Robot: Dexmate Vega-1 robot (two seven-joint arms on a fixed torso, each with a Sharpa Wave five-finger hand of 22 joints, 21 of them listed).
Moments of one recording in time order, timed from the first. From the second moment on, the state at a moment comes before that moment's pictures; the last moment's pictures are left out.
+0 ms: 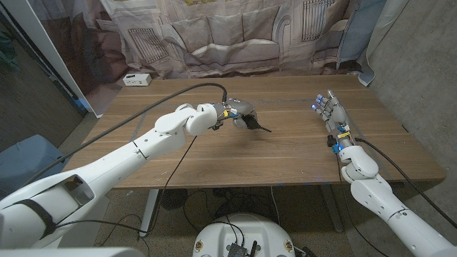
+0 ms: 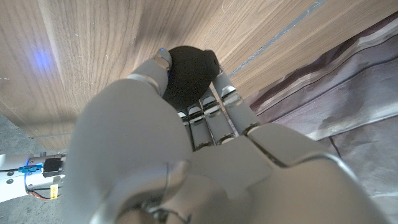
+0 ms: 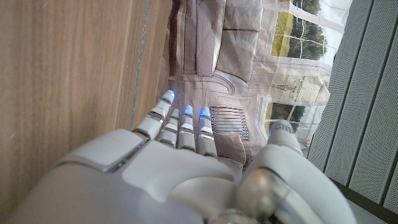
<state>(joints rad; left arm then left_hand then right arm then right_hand) 0.55 0.69 0.81 -1.85 0.76 0.01 -0.33 1.20 0.06 0.41 -0.15 0.19 0.68 0.08 0.18 0.20 0.71 -0.01 0.21 0.32 0.76 -0.07 0.18 0.20 0.74 0.02 0.42 0.19 -1.13 -0.57 -0.21 -1.52 0.70 0.44 -0.06 0.29 0.05 0.17 -0.13 0.18 0.33 0.09 0.20 0.18 0.26 0.14 0.20 0.20 0.11 0.09 0.21 0.21 0.33 0.03 0.19 0.17</state>
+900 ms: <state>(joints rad) 0.55 0.69 0.81 -1.83 0.76 -0.01 -0.32 1.19 0.07 0.38 -0.15 0.19 0.63 0.07 0.18 0.20 0.66 -0.02 0.21 0.32 0.68 -0.06 0.19 0.20 0.69 0.02 0.39 0.19 -1.12 -0.57 -0.22 -1.52 0.69 0.42 -0.07 0.29 0.05 0.17 -0.13 0.18 0.33 0.09 0.20 0.18 0.26 0.14 0.20 0.20 0.12 0.08 0.21 0.22 0.33 0.03 0.19 0.17</state>
